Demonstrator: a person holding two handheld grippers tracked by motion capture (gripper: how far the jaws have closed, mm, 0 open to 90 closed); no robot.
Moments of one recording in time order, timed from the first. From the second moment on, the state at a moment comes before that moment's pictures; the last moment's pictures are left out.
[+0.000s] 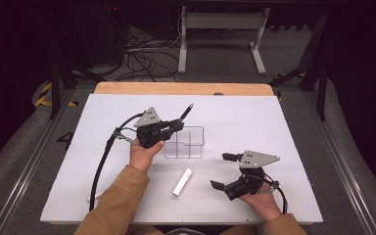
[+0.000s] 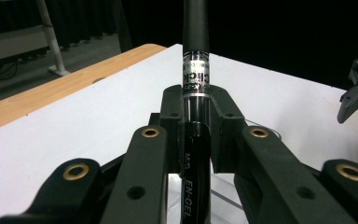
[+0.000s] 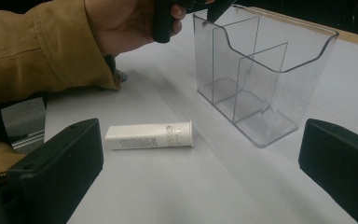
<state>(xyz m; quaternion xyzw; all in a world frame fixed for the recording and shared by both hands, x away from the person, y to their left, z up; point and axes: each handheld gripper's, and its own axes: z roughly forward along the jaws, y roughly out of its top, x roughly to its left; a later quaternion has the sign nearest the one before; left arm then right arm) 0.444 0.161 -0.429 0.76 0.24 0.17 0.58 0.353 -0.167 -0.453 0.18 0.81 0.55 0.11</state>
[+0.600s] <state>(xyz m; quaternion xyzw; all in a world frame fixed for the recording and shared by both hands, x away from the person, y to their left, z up) 0.442 0.160 -0.435 0.77 0.24 0.16 0.57 0.352 -0.166 -0.453 0.18 0.81 0.55 0.10</state>
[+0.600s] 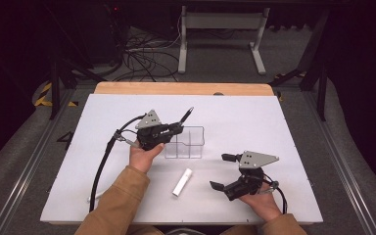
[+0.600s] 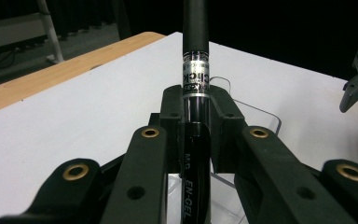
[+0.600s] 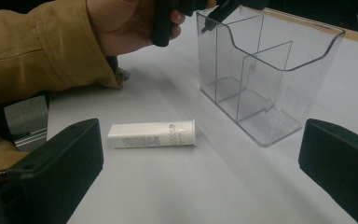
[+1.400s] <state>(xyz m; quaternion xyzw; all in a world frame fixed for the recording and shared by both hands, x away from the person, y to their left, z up) 0.437 0.162 -0.432 0.77 0.26 0.18 0.55 0.352 -0.166 -0.453 0.18 0.81 0.55 0.10</state>
